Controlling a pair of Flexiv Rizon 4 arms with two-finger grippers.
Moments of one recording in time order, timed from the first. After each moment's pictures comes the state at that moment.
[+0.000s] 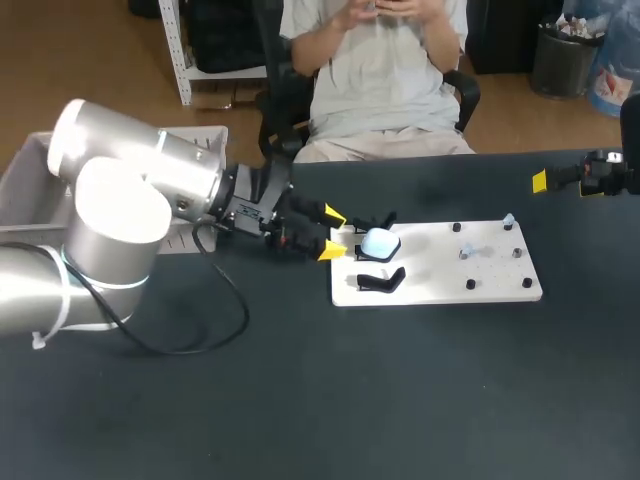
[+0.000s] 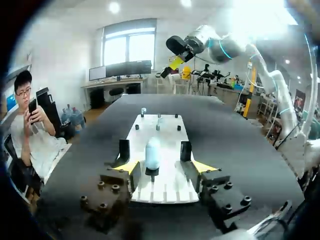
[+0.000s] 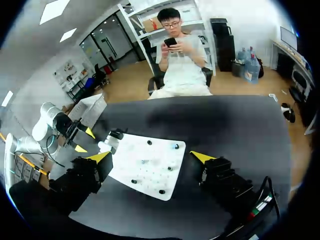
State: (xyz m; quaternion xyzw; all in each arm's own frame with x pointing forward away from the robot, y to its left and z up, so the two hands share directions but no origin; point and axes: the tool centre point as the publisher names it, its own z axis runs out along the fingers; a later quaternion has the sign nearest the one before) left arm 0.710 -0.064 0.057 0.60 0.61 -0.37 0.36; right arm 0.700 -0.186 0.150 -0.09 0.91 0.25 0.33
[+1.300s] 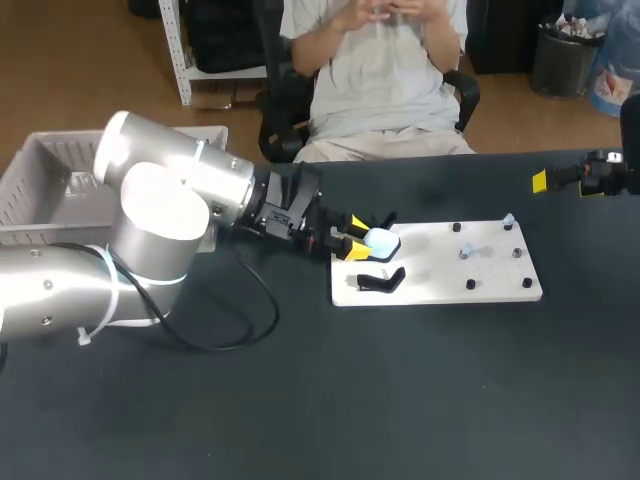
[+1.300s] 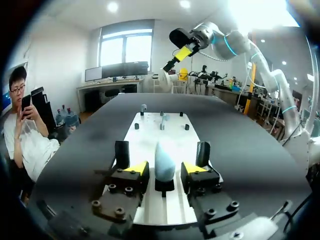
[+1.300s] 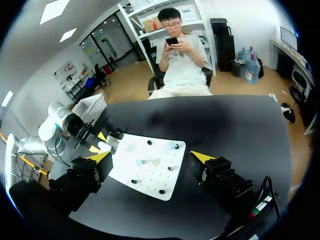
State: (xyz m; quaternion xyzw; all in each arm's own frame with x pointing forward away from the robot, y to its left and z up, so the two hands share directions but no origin) left arm 0.726 -0.102 0.026 0.61 0.60 -0.39 0.35; right arm 0.700 -0.186 0.150 -0.09 0.91 0.25 0.33
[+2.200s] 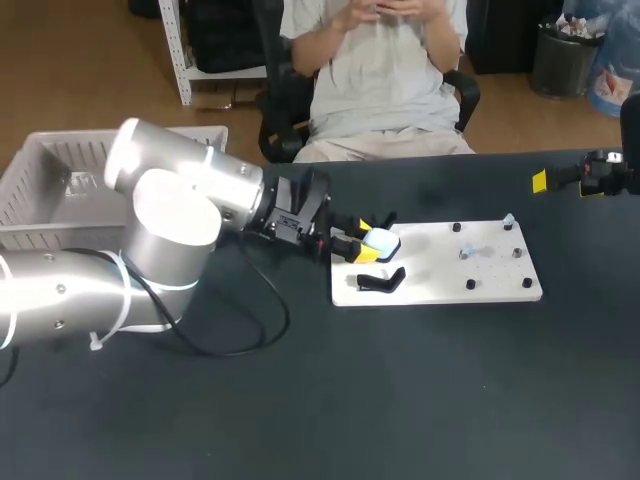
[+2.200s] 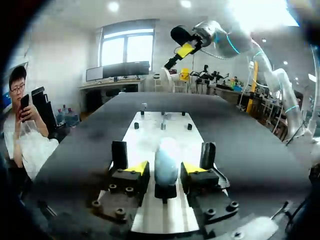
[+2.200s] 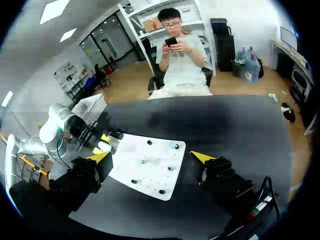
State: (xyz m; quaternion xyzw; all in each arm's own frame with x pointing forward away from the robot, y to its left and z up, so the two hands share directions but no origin) left arm 0.727 -0.114 0.018 0.61 0.60 -0.38 0.35; right arm 0.700 -0.186 0.150 -0.09 0.91 0.25 0.33
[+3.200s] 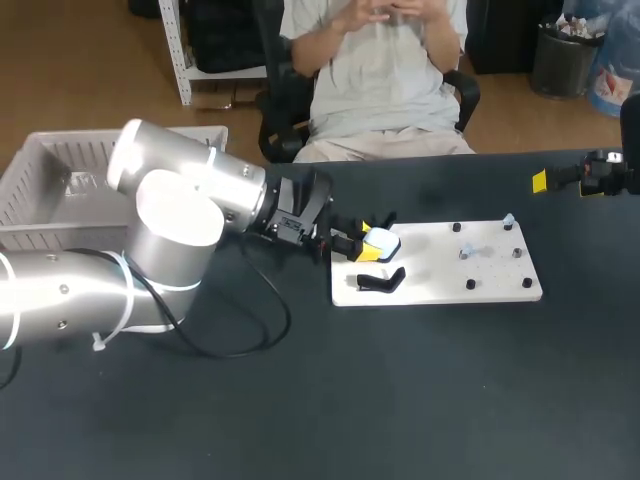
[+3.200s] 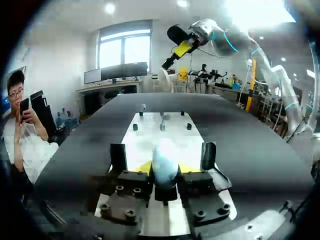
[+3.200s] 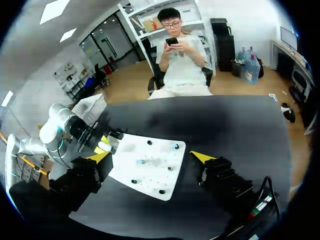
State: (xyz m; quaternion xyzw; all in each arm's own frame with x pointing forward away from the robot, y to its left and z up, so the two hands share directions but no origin) left arm 0.727 -0.117 0.017 0.61 0.59 -0.38 0.36; right arm 0.700 -0.186 0.150 -0.09 0.91 0.25 0.33
